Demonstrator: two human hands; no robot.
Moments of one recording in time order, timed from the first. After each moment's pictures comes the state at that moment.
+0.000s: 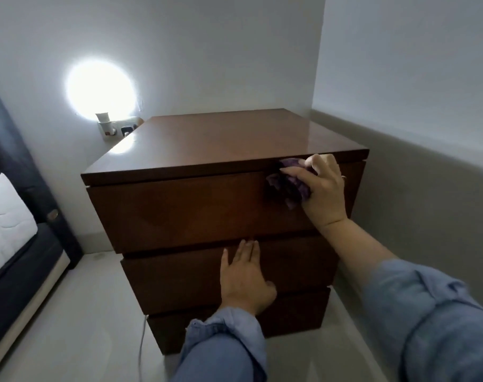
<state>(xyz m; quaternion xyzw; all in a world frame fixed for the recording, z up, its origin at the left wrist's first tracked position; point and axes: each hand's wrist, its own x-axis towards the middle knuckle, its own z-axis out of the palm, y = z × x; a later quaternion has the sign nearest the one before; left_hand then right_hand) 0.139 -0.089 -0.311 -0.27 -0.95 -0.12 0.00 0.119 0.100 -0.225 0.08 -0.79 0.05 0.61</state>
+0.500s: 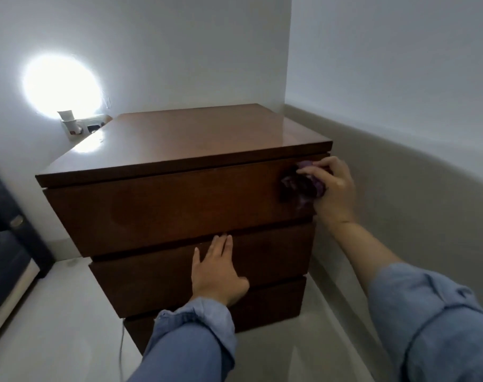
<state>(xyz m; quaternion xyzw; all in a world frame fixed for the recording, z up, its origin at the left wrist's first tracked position) 0.138 -0.088 -0.309 -0.26 -0.96 -0.10 -0.03 0.165 0.157 -0.246 -0.03 -0.81 0.14 0.56</state>
